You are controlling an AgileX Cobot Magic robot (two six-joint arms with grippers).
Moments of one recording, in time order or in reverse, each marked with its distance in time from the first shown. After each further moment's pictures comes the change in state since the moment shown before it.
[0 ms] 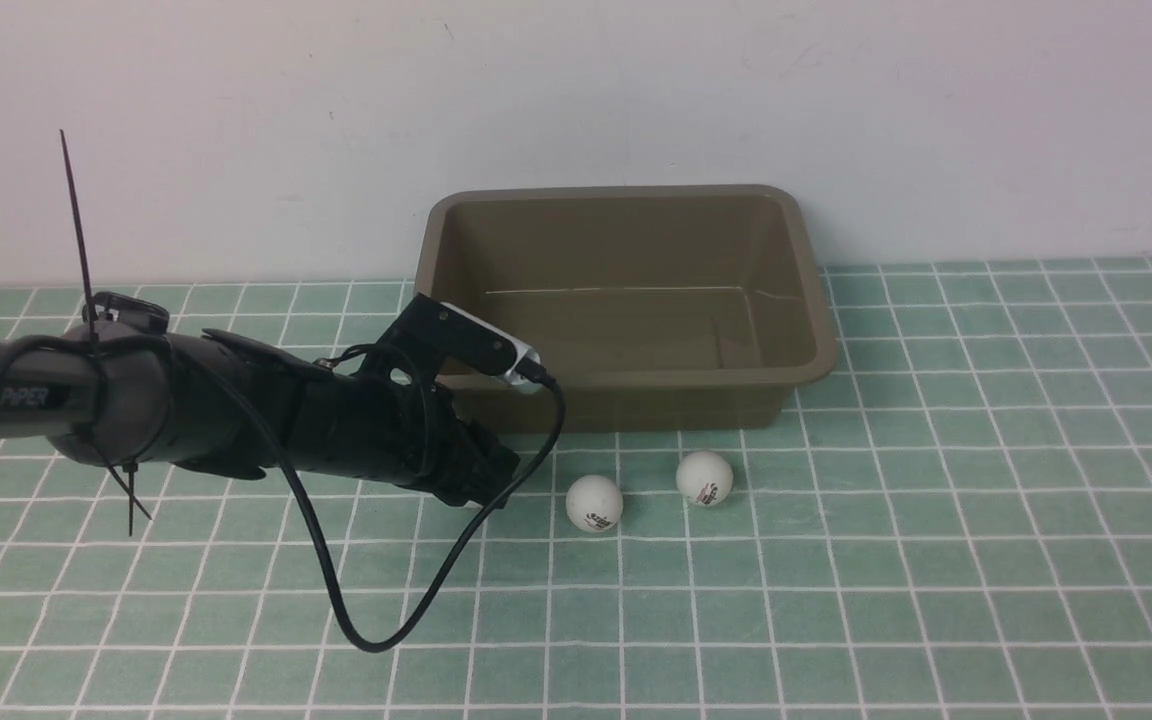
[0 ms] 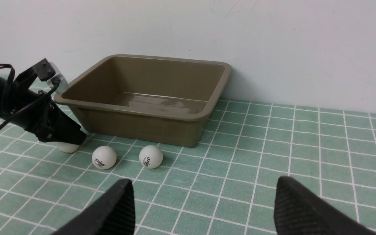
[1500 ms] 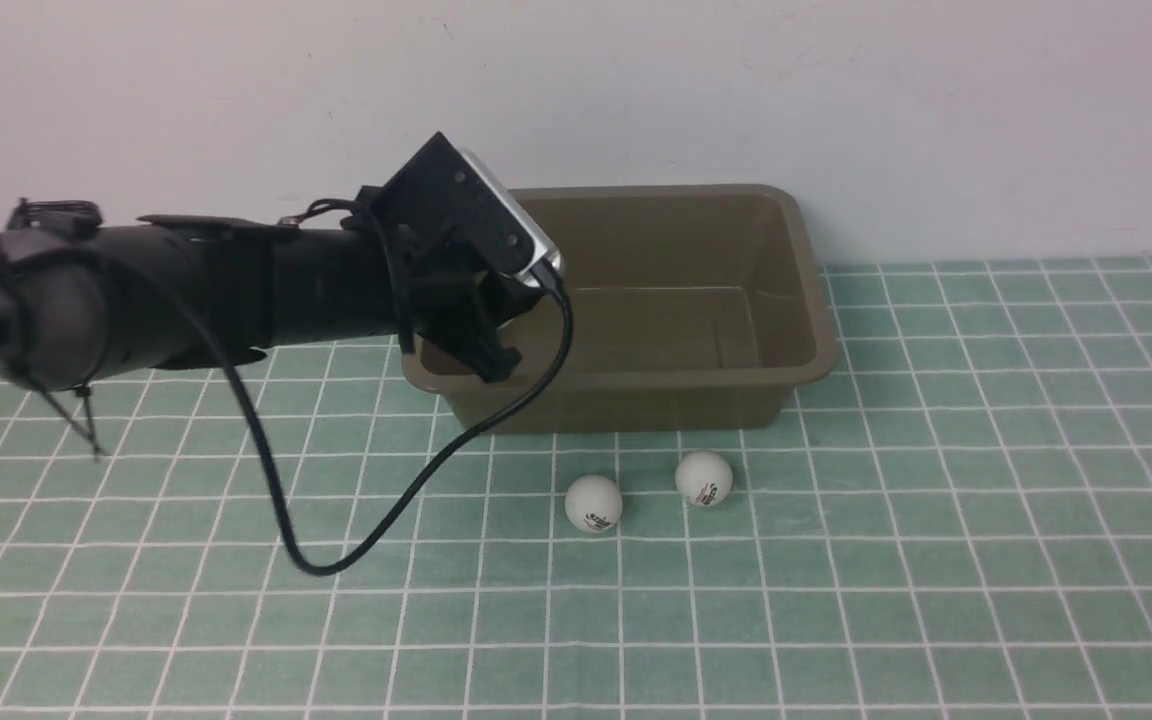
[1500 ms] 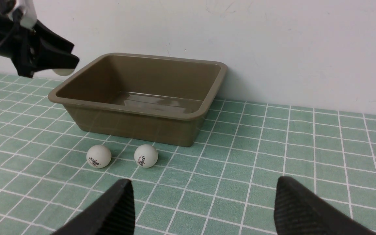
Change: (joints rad) right arm 0.000 0.000 0.000 -0.008 -0.001 -0.001; left arm -0.001 -0.119 -0.134 -0.255 0.016 0.560
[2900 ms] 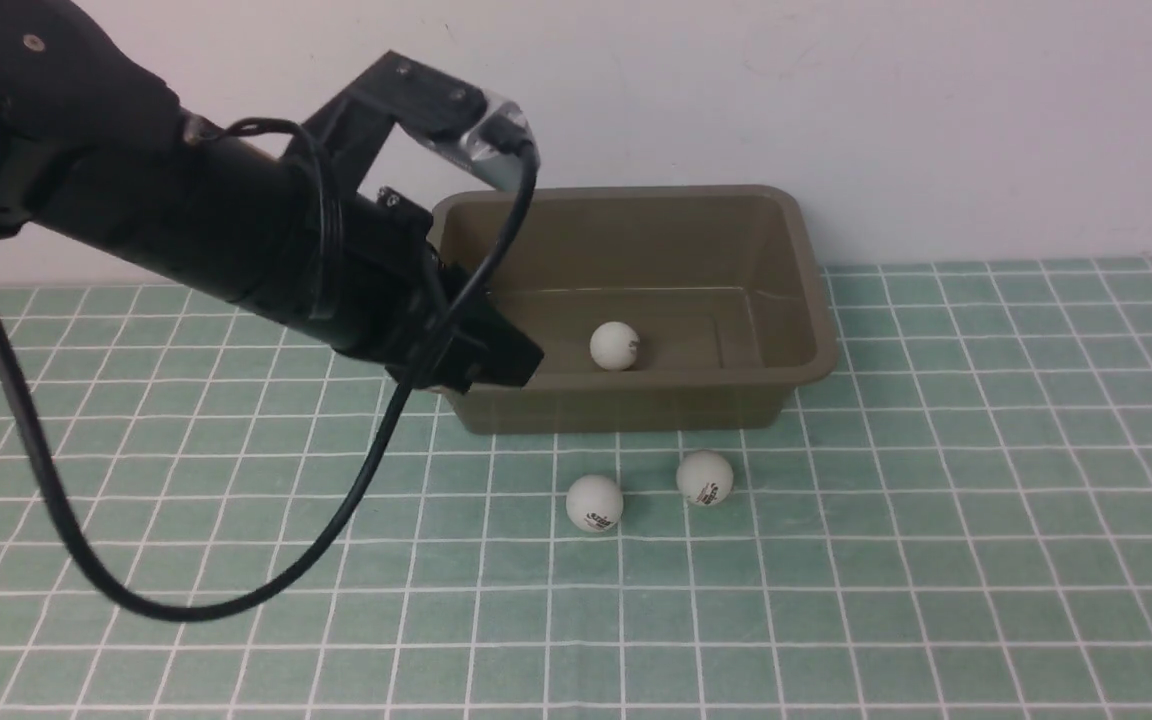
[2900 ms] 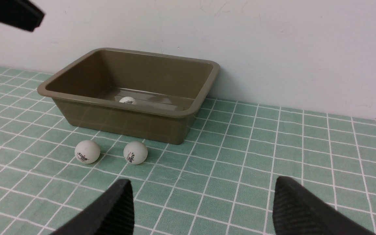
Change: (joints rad) right arm 0.000 0.000 0.000 -0.029 0.001 -0.019; left arm -0.016 -0.311 -0.096 0.928 0.628 -1.343
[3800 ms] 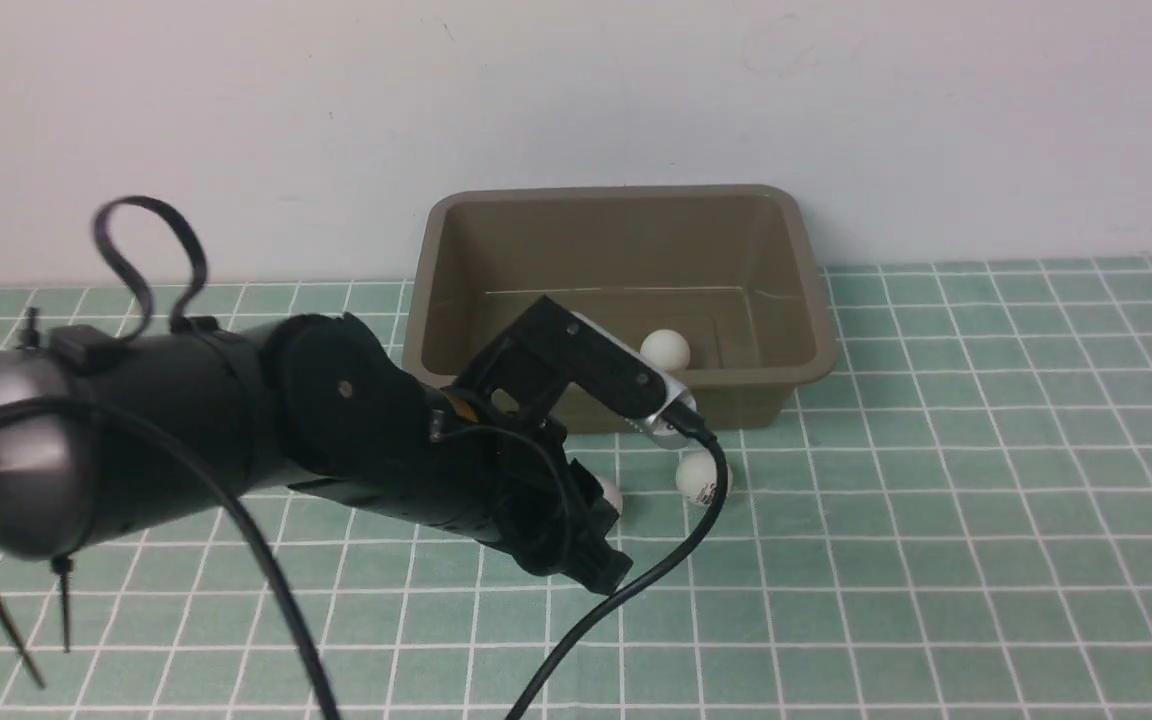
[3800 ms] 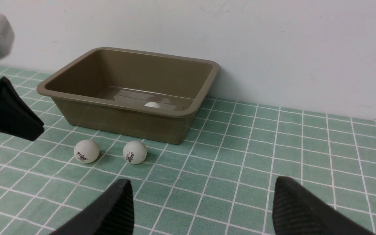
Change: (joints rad) right arm 0.000 0.000 0.000 0.000 0.000 -0.004; left arm -0.301 0.100 0.293 0.164 -0.578 -0.202
